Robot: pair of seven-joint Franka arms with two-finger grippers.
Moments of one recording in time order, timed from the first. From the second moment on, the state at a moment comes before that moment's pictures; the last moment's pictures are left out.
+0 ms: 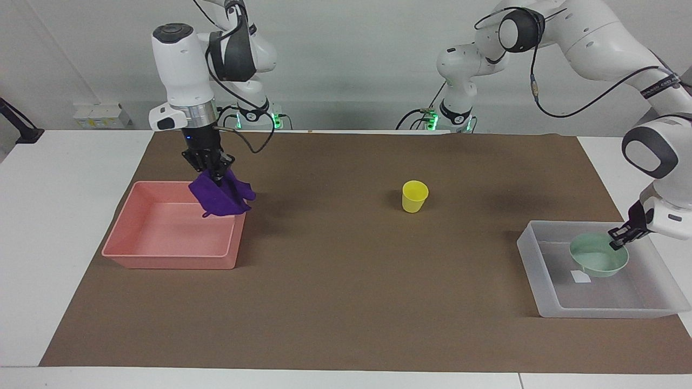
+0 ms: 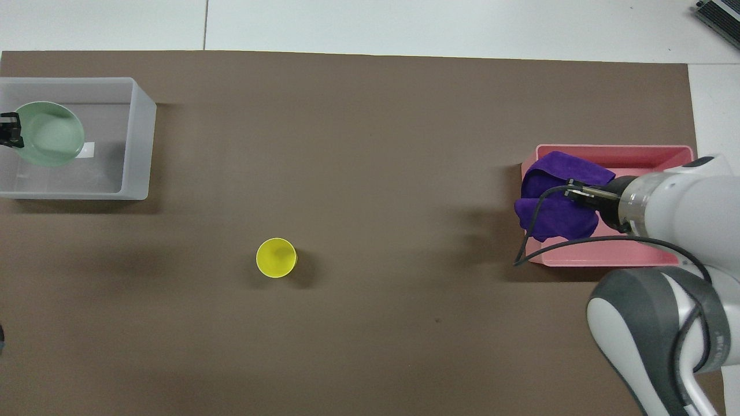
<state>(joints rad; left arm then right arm) 0.13 0.52 0.15 -1.43 -0.02 1.99 0.05 -0.12 -0.19 0.11 -2.15 -0.02 2.21 0.44</state>
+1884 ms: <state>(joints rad) -0.27 0.03 0.03 -1.93 -0.24 1.73 -0.07 -0.25 -0.05 0.12 -1.62 -0.02 1.65 0.33</state>
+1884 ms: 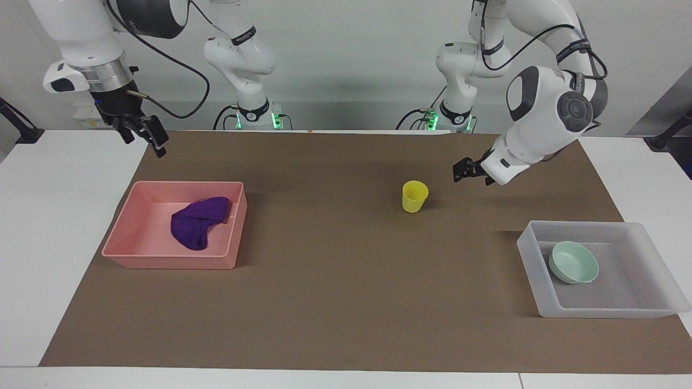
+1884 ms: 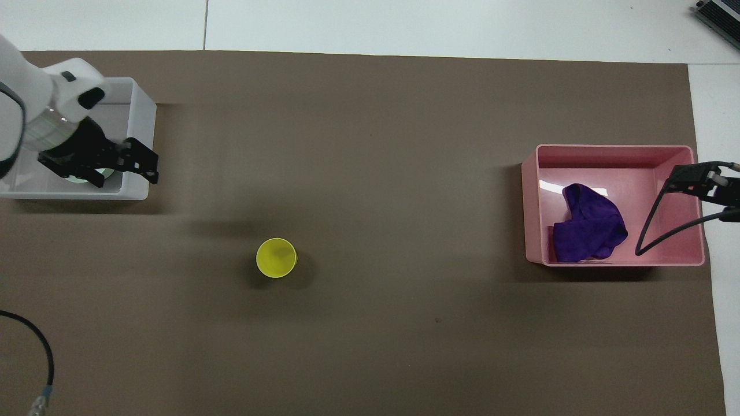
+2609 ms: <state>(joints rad) -0.42 0.09 0.03 -2.16 -0.25 2.09 -0.12 -0.13 -0.04 0.13 -1.64 -0.02 1.57 0.32</state>
